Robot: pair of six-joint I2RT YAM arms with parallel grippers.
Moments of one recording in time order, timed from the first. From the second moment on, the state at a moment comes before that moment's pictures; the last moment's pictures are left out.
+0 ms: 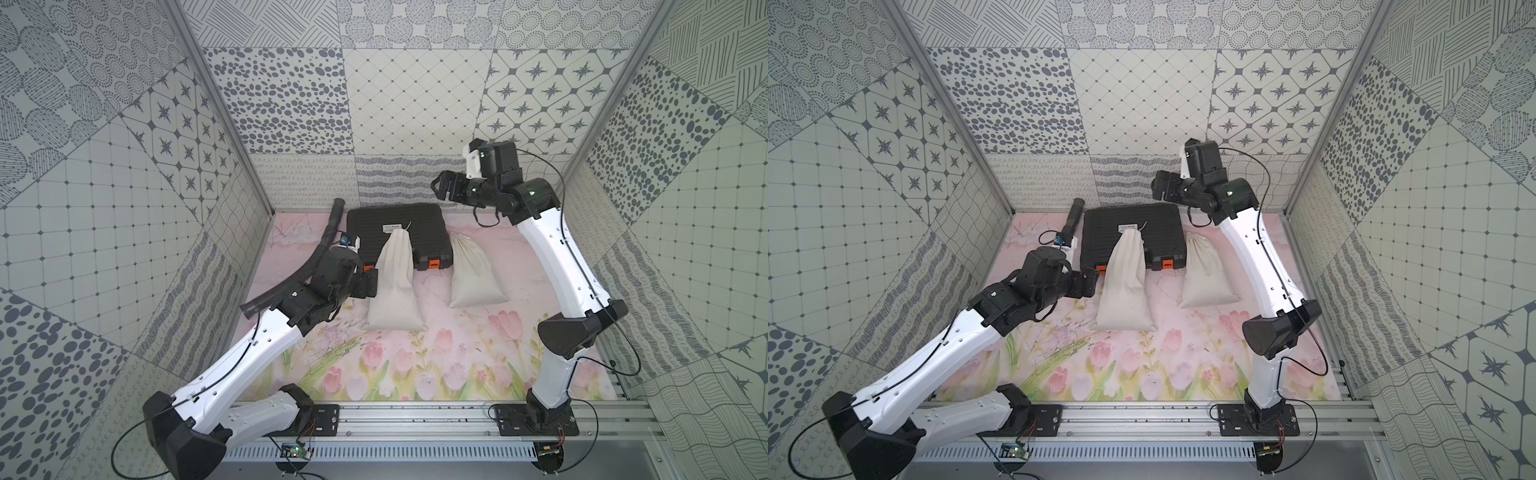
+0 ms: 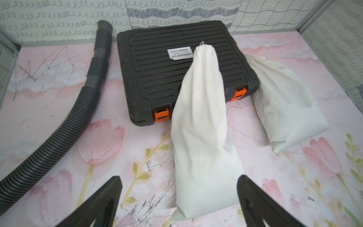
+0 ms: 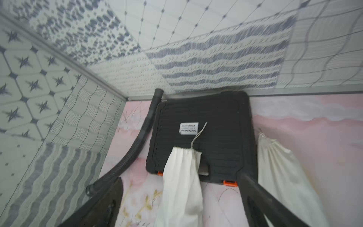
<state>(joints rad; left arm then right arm) -0.55 1.09 1.09 -0.67 -0.28 -0.33 0.50 1.90 2.34 -1.03 -0.10 0.46</state>
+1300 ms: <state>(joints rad) -0.42 0.91 0.98 -0.77 -0.18 -0.46 0.74 1.83 1.92 -0.99 -0.07 0.34</state>
